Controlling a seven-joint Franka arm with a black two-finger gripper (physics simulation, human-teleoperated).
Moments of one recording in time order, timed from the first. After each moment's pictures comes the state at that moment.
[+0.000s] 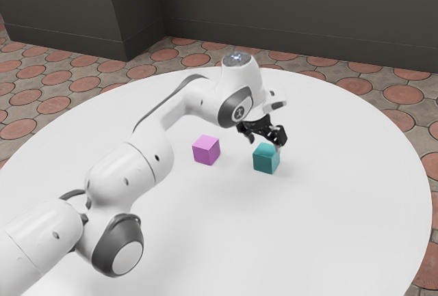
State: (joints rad) arm -0.23 1.47 0.04 -0.09 -0.04 1.86 -0.10
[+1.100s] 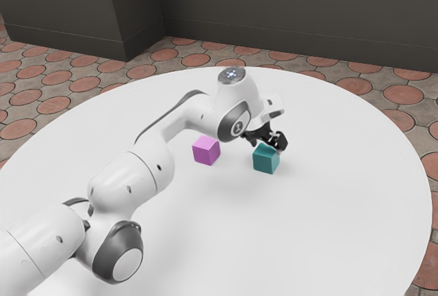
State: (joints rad) arm -0.21 1.54 0.03 -0.09 -0.04 2.01 -0.10
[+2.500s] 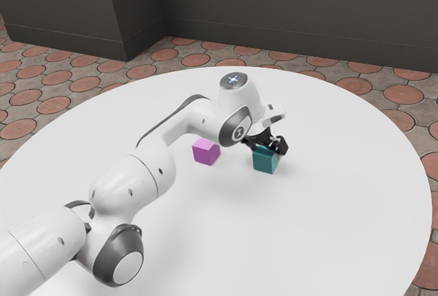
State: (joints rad) arm -0.21 1.56 0.03 -0.09 -0.03 2.01 -0.14
